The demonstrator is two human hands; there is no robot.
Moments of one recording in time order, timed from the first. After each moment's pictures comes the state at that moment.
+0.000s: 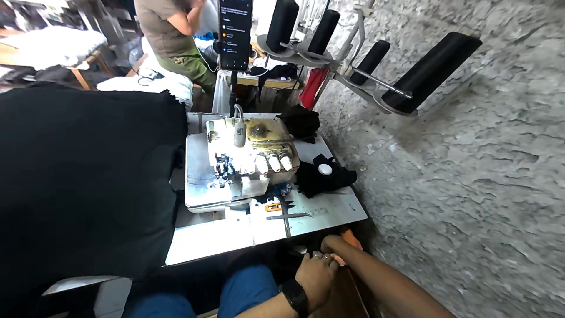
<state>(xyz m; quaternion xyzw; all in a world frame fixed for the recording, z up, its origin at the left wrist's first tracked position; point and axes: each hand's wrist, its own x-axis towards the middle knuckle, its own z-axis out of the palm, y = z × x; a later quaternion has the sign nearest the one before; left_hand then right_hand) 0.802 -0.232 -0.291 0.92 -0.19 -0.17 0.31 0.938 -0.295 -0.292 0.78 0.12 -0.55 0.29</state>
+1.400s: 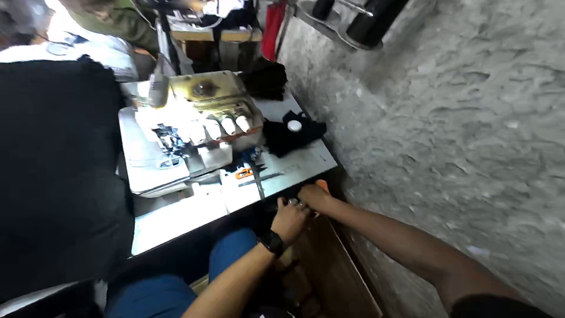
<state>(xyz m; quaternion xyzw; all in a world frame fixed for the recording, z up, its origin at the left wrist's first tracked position) 0.814 -0.233 -0.308 0.94 -0.22 -0.06 0.27 0.913 -0.336 -0.266 0.84 0.29 -0.39 0.23</state>
